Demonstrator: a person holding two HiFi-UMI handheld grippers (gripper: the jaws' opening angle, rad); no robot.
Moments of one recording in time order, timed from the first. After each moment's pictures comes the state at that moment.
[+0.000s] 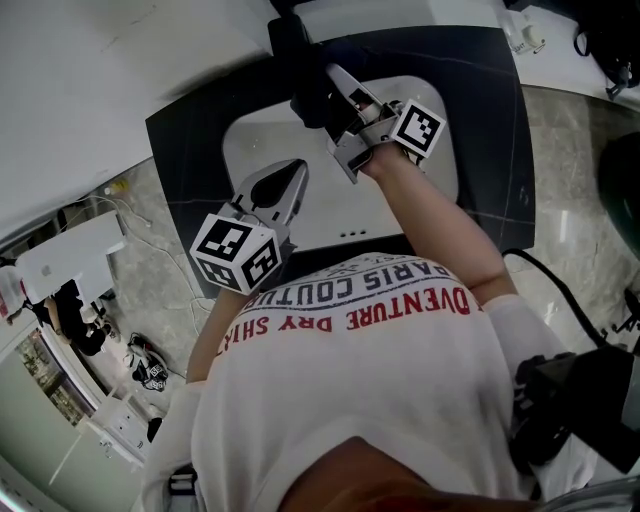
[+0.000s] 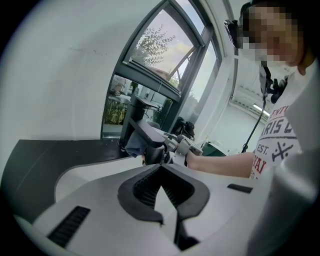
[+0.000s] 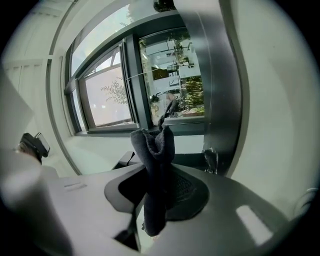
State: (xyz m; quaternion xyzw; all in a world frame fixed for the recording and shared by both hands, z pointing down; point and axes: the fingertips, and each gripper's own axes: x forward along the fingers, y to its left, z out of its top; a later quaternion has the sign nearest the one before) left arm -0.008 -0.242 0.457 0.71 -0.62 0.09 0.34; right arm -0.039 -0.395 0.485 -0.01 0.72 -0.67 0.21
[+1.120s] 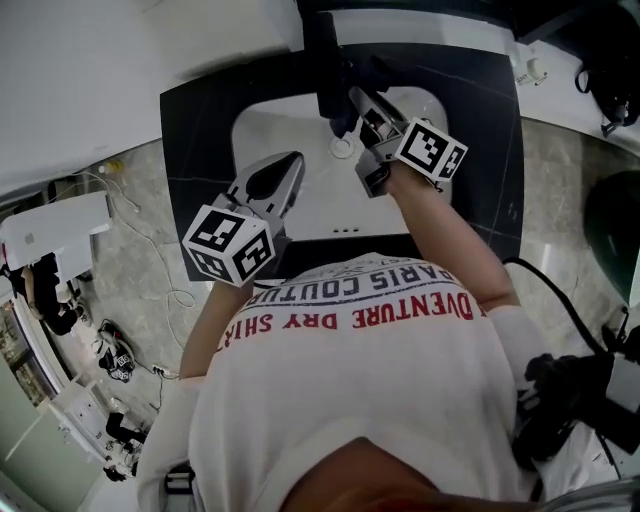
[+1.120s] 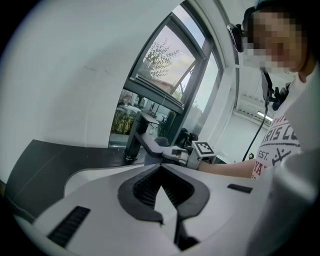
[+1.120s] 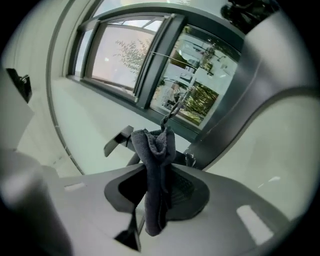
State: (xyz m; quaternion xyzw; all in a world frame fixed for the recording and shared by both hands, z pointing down) left arm -0.011 -0.221 0.432 0.69 -0.66 0.03 0.31; right arm -0.006 -0.368 0.491 -0.09 0.84 -0.53 0.01
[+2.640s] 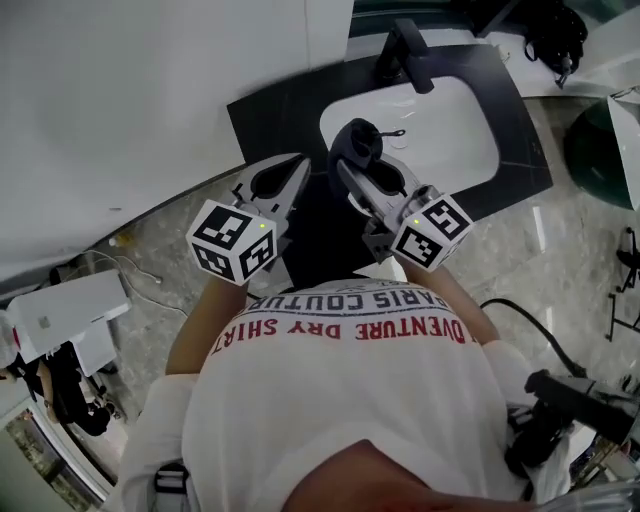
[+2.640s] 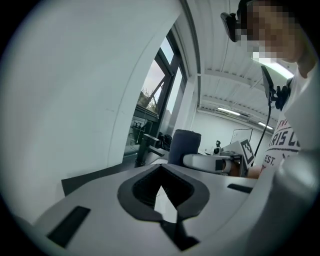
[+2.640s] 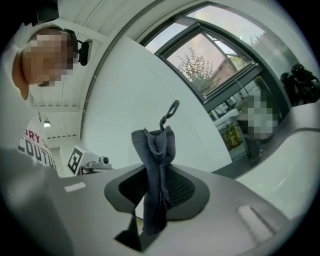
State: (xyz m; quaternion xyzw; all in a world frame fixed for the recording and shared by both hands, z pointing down) left arm -0.187 -0.038 0.348 0.82 -0.53 0.05 0.21; right arm -0.132 -0.055 0.339 -0.13 0.96 -0.25 0.03
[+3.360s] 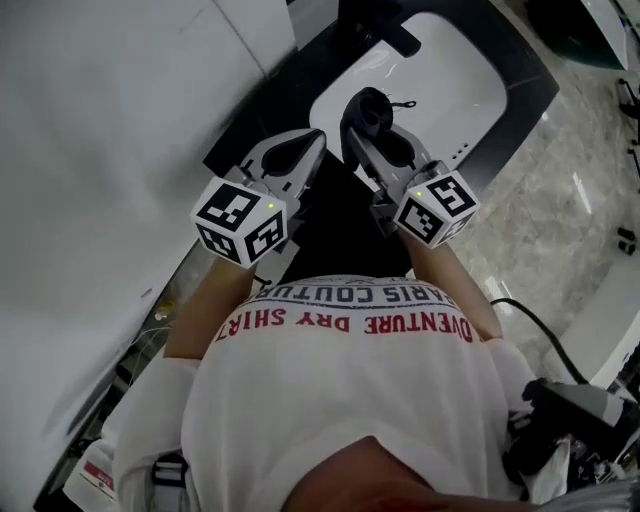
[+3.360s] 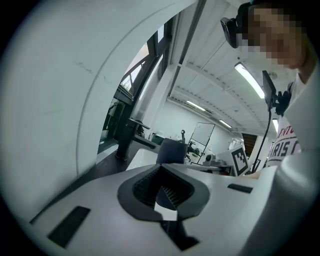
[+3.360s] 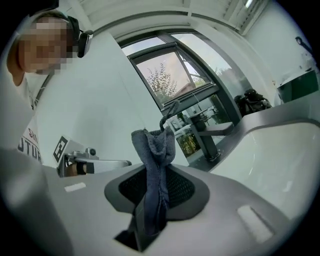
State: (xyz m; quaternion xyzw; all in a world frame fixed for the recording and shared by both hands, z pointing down) left arm -0.192 -0.150 0.405 0.91 -0.31 0.09 0.24; right arm -0.142 -0.157 0.421 -0.40 0.88 -0.26 0.05
